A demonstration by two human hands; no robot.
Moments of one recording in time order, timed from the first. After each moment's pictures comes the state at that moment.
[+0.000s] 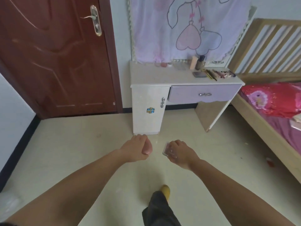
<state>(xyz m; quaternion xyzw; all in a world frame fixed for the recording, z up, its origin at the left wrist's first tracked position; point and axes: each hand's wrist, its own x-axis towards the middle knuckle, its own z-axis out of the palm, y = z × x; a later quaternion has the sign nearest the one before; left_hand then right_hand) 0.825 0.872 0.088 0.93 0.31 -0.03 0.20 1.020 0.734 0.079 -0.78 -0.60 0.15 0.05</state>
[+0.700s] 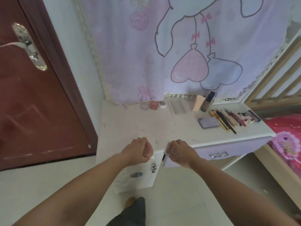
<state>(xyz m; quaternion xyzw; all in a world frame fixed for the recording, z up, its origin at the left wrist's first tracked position) 1.181 1.292 0.070 0.92 0.30 -0.04 0.24 1.372 1.153 0.067 -0.80 -0.57 0.16 0.06</state>
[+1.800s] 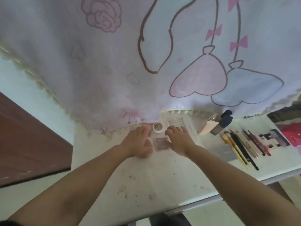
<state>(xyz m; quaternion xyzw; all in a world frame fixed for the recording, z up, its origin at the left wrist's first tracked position) 1.368 1.493 0.056 0.96 0.22 -0.05 0.17 1.541 1.366 0.062 -0.78 -0.60 0.13 -0.03</state>
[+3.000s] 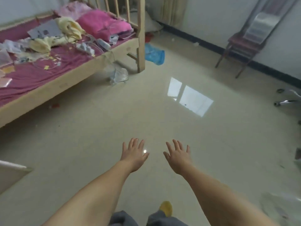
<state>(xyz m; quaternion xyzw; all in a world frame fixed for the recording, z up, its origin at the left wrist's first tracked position) 1.004 0.837 0.012 0.75 -0.61 -0.24 -0.09 0.812 0.781 0.004 -0.81 0.53 0.17 0.18</state>
